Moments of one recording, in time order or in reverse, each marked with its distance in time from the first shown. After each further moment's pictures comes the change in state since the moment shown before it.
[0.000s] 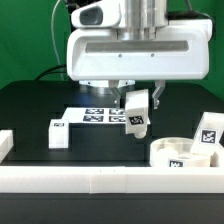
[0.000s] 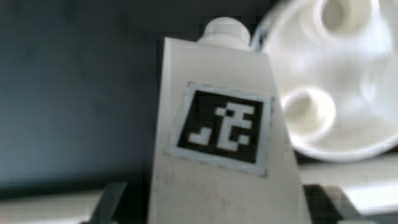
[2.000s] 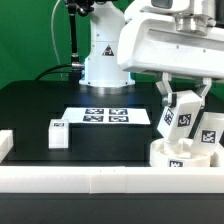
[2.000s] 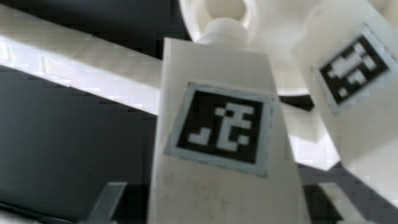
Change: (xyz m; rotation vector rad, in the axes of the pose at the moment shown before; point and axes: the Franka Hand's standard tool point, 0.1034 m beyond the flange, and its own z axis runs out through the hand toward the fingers) arm 0.008 -0.065 0.001 -0.113 0.328 -0.496
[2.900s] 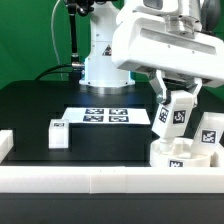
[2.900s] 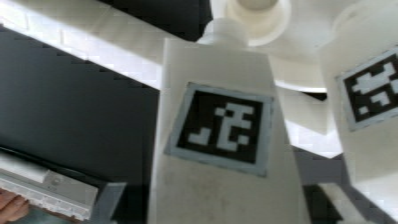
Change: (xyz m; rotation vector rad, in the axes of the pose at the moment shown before) arm -0.010 0.000 -0.006 -0.041 0.165 -0.042
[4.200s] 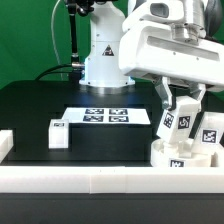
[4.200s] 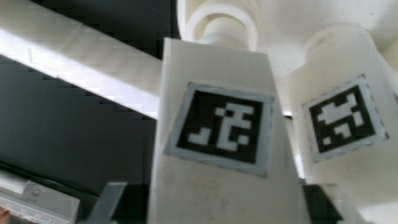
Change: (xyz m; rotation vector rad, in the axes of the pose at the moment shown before) arm -0.010 -0.013 0.006 0.013 -0.021 -0.019
